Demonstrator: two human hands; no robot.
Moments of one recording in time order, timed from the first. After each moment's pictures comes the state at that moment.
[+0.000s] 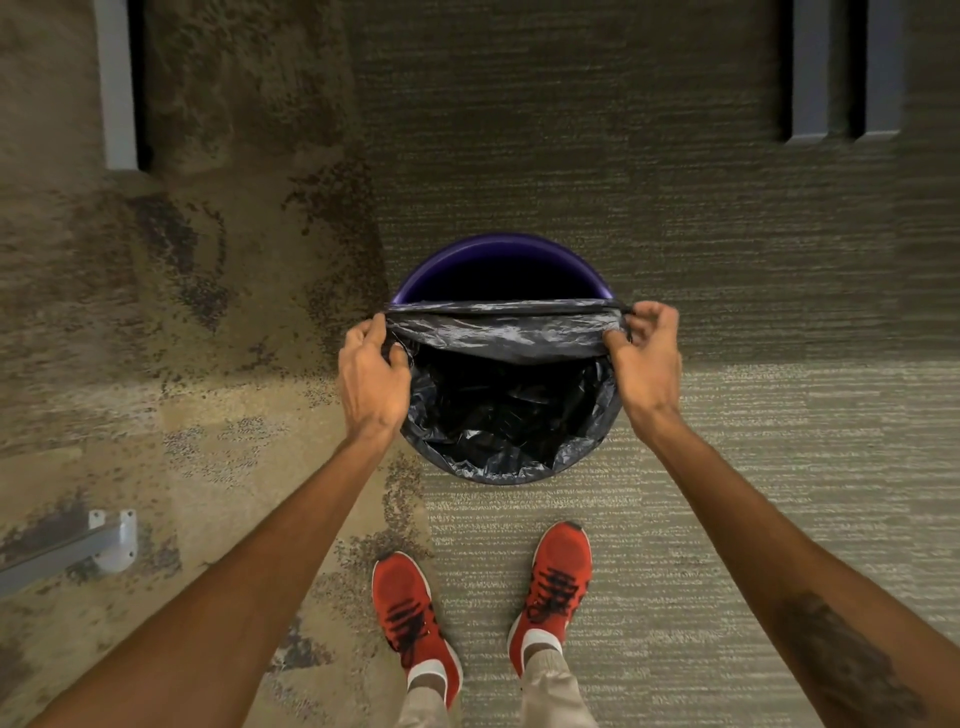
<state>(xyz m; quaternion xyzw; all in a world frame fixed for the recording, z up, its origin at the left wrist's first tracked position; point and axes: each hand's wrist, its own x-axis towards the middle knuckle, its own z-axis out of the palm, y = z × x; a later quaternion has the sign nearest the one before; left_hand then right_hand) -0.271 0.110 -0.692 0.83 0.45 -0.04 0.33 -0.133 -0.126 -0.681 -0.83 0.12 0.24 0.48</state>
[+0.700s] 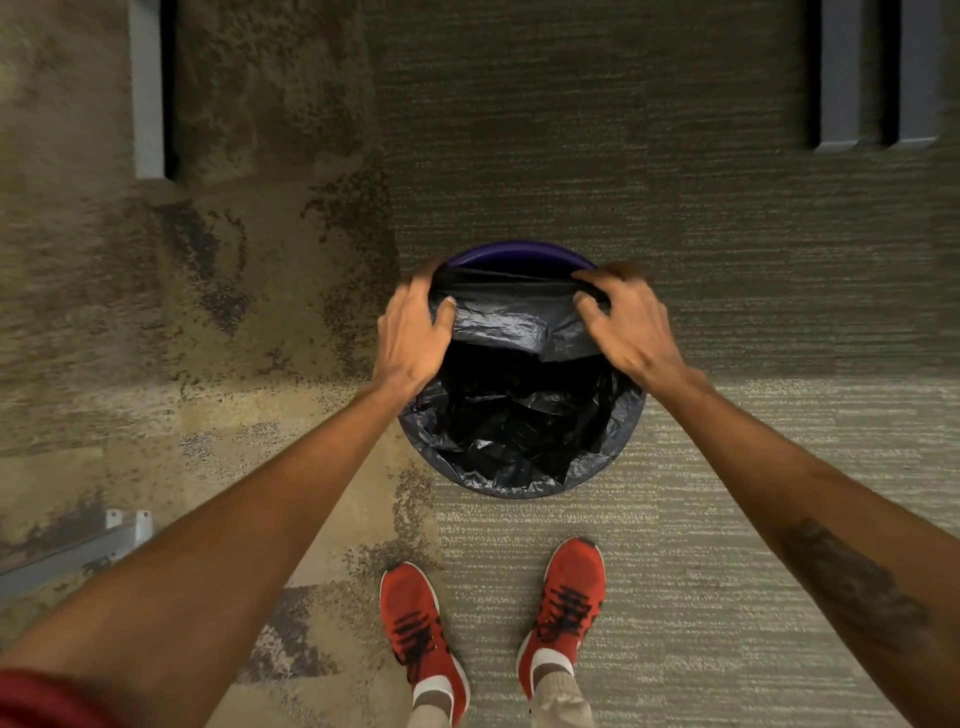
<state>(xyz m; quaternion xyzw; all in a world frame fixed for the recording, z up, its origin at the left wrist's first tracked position) -0.213 0.121 -0.687 0.88 0.34 -0.07 0.34 -0.082 -0.090 -0.695 -0.91 -0.20 0.25 0.25</state>
